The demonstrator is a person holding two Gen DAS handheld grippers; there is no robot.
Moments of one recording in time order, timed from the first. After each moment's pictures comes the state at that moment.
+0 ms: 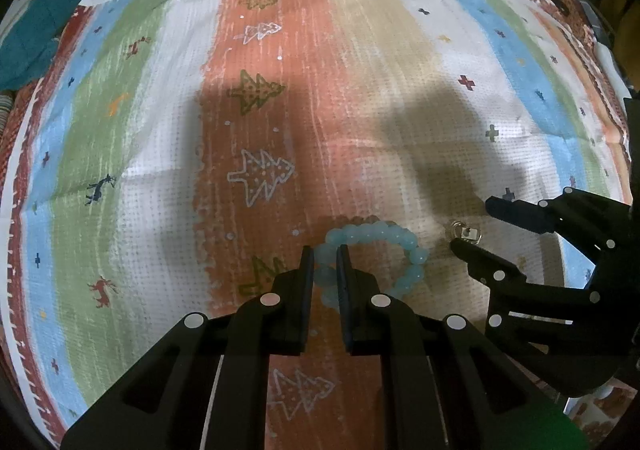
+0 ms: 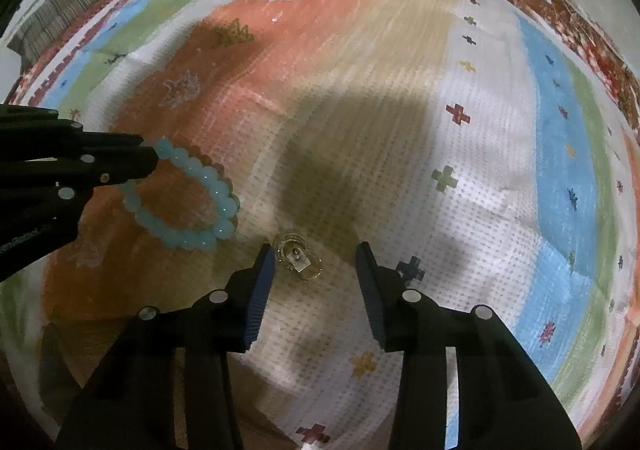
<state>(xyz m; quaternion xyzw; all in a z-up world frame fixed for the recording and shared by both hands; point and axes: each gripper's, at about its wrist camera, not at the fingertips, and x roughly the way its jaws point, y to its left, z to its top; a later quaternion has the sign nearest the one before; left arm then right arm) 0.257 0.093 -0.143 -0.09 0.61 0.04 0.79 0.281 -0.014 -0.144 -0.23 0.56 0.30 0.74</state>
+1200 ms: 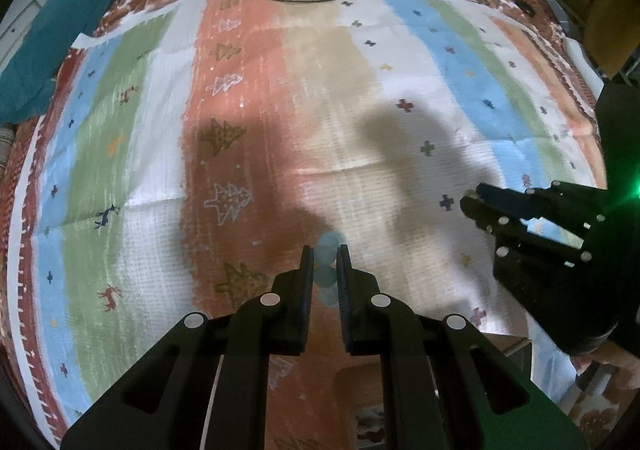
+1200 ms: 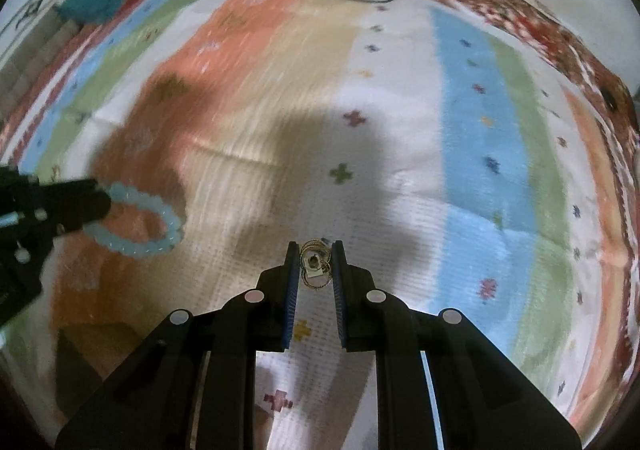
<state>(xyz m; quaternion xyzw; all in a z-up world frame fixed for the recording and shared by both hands) 0.240 0.051 -0.092 -0.06 0.57 0.01 0.82 0.288 -0.056 -0.101 -0.17 0.54 0.21 0.80</state>
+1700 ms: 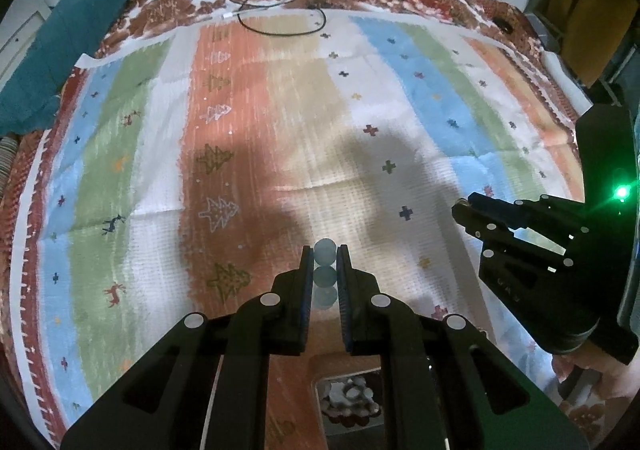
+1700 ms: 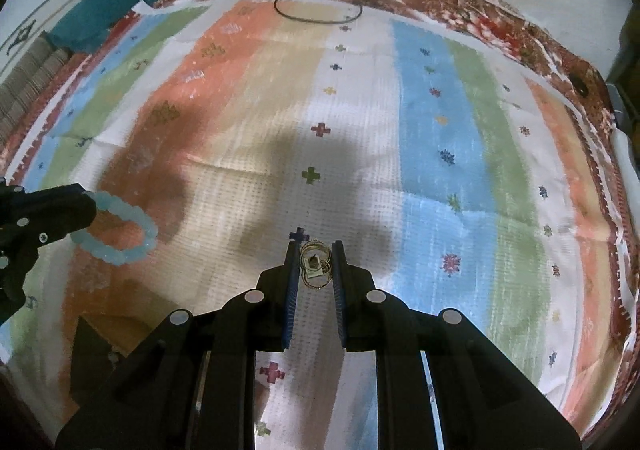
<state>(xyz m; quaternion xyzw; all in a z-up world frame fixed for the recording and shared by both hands) 0.221 0.037 -0.055 -0.07 0.53 0.00 0.84 0.266 -0.076 -0.072 -0.15 0.51 0.18 0.83</state>
